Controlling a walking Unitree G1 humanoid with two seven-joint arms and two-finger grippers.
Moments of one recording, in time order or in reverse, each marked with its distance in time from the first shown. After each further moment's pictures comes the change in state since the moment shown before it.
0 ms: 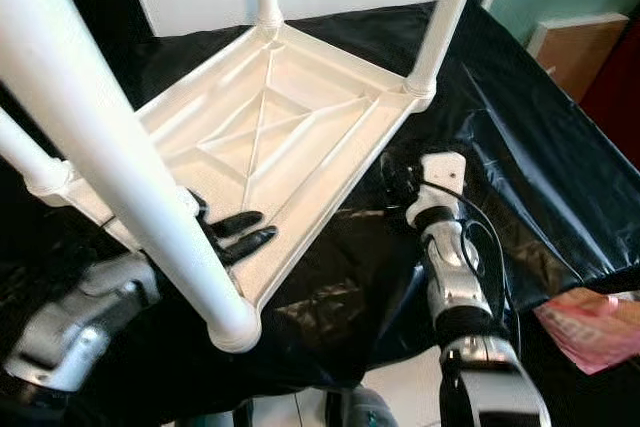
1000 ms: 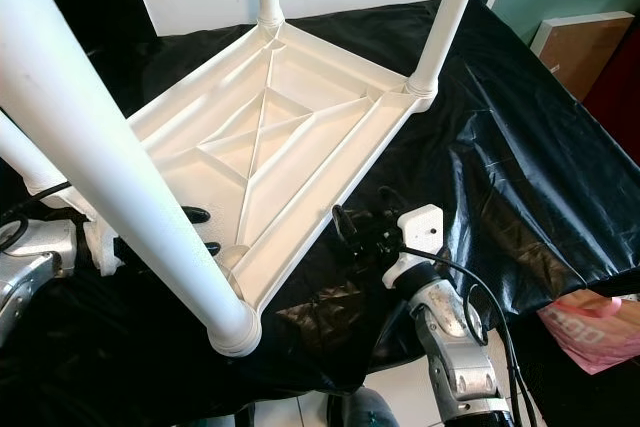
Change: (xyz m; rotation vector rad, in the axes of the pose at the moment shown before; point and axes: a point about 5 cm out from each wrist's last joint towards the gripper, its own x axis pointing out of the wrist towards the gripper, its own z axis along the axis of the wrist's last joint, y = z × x) left arm -0.041 0.044 0.011 0.267 0.288 -0.262; right arm -0.065 0.044 0.032 0.121 0.022 0.323
